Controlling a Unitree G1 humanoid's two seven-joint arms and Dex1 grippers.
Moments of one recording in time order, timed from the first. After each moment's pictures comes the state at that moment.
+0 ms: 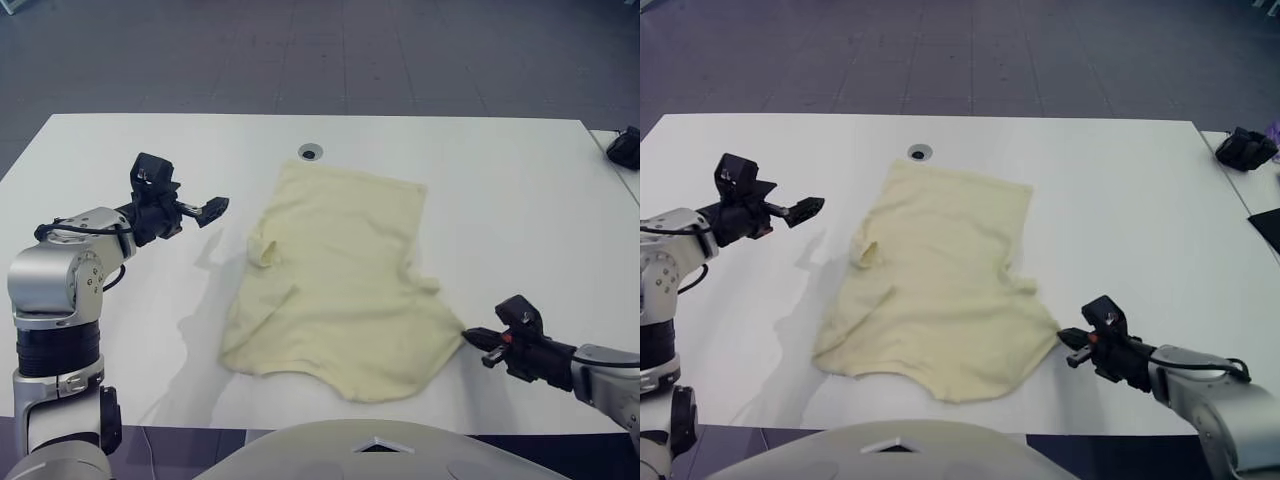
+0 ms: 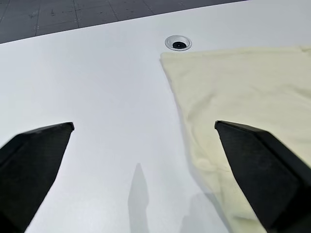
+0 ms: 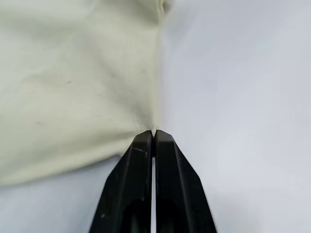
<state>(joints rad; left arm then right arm) -0.30 0.68 0.21 -0.22 -0.45 0.99 -0.47 0.39 -0.80 -0.30 -0.64 0.52 1.14 0.58</state>
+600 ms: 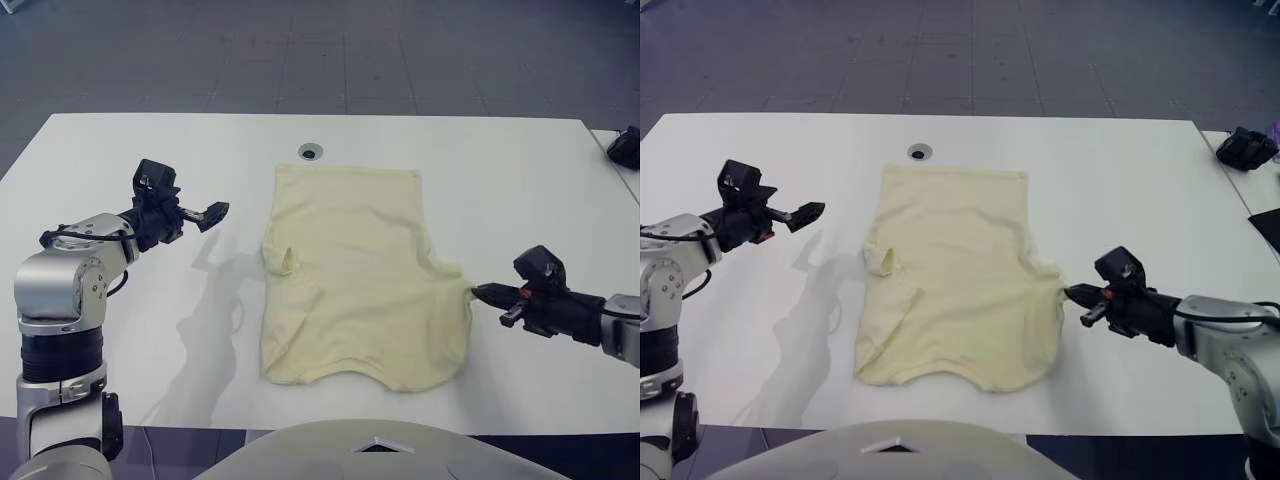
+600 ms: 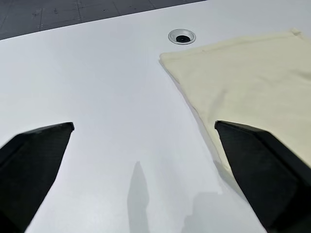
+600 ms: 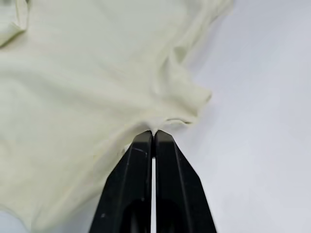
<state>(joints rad) -0.27 0.66 0.21 -0.25 -0.43 0.98 -0.45 0.14 -0.90 -0.37 -0.72 0.71 1.28 0.66</state>
